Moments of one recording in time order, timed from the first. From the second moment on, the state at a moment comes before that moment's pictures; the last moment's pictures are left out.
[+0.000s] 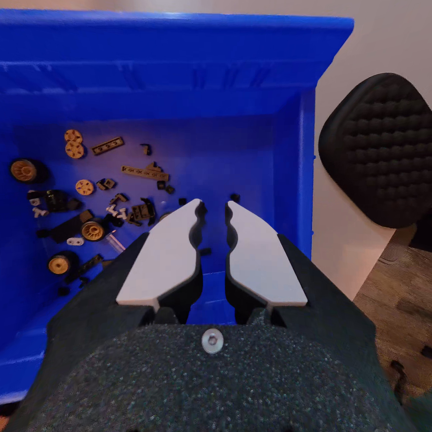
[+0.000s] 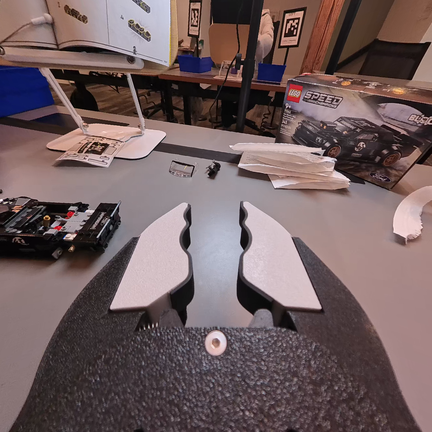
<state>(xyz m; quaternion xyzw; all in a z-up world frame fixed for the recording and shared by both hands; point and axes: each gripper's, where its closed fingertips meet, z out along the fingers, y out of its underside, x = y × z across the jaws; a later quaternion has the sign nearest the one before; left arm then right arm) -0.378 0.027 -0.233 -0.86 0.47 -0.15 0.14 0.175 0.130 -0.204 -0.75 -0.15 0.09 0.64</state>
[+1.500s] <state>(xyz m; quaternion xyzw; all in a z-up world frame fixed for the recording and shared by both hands) -0.460 0.127 -0.278 -0.93 0.35 0.05 0.07 0.175 0.127 -0.199 -0.75 -0.14 0.10 0.64</state>
